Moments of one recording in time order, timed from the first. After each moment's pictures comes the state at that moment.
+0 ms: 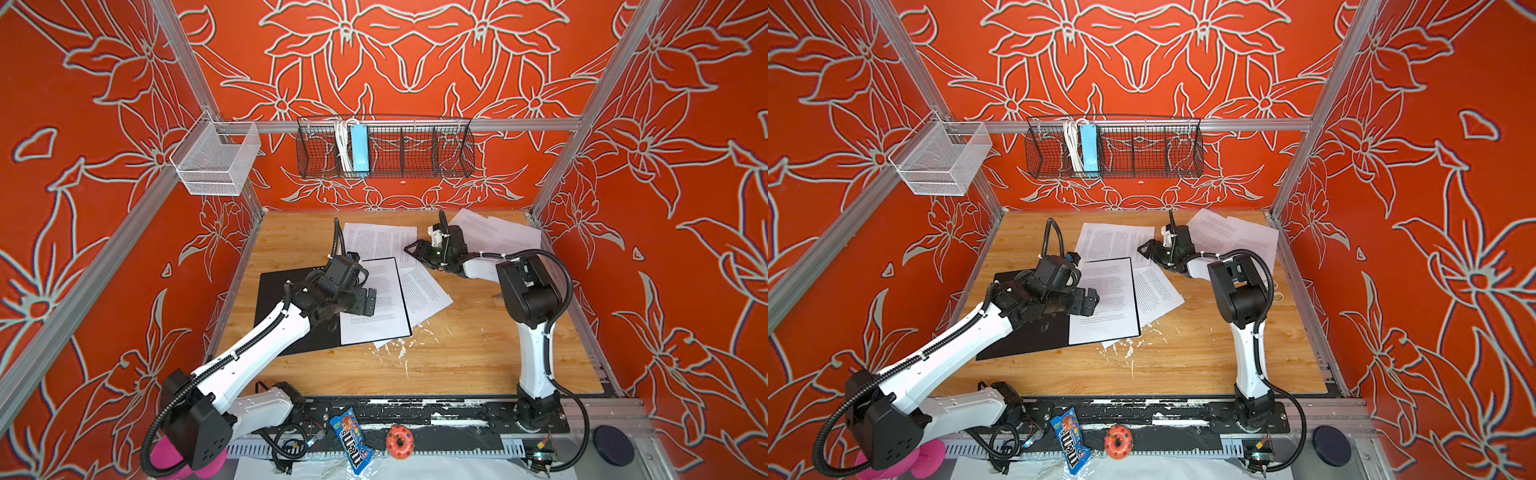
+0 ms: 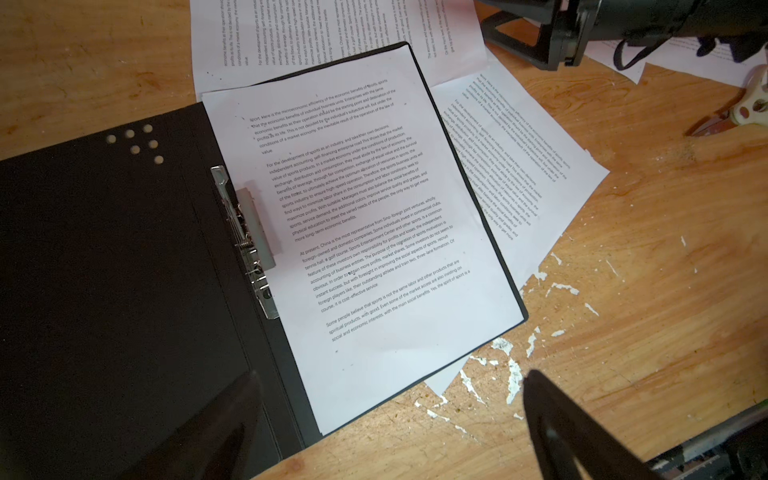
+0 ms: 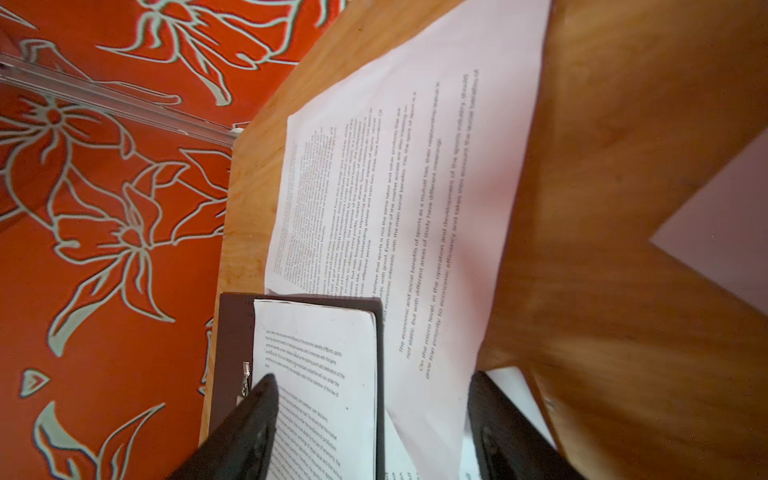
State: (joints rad) left arm -0.55 1.18 1.02 -0.78 -0.08 -0.37; right arm 0.33 2.15 1.33 0.25 -0.54 0.80
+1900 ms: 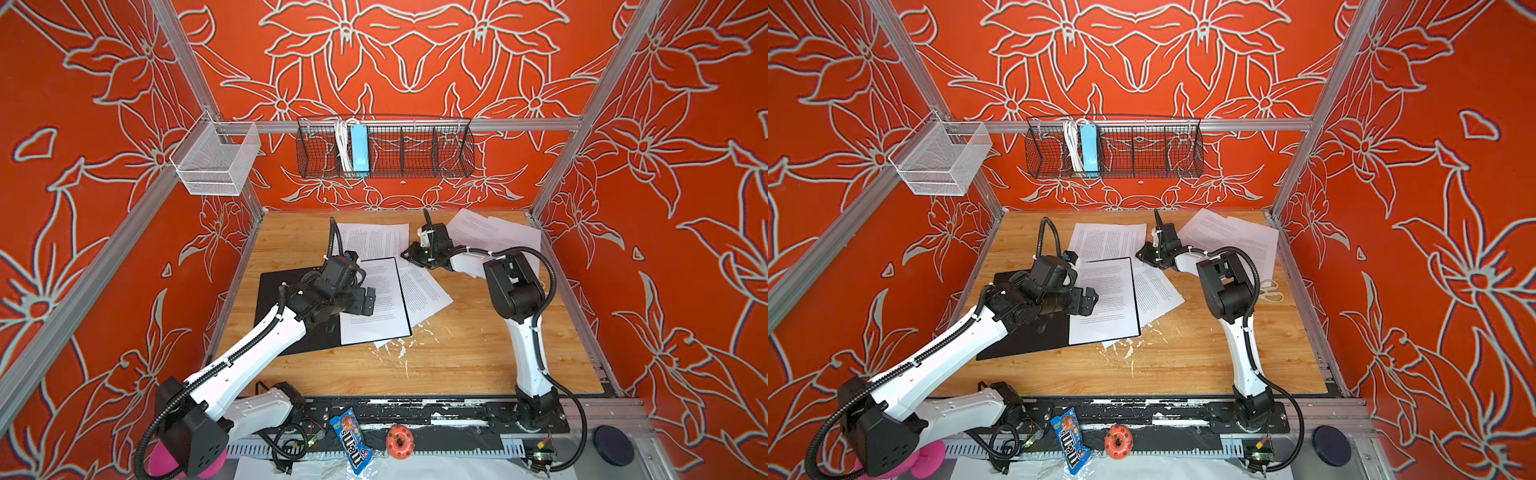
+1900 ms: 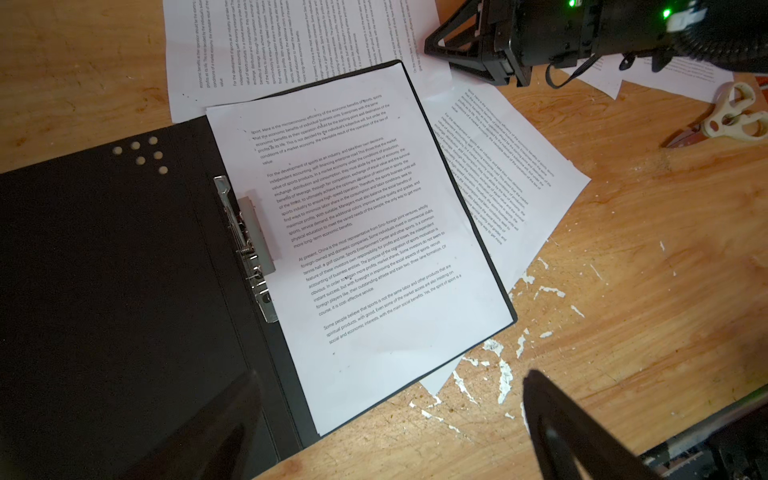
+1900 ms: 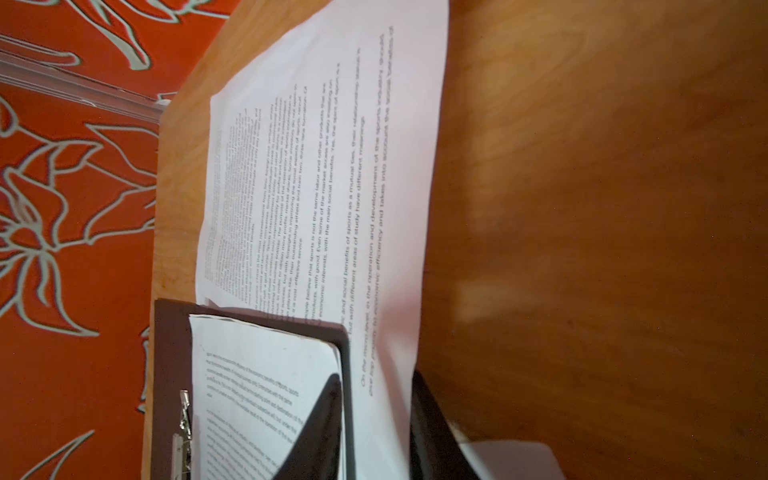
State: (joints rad) left arm -0.55 1.14 1.02 -0.77 -0.08 -0.37; right arm 0.39 2.27 1.54 -0.01 -0.41 0.73
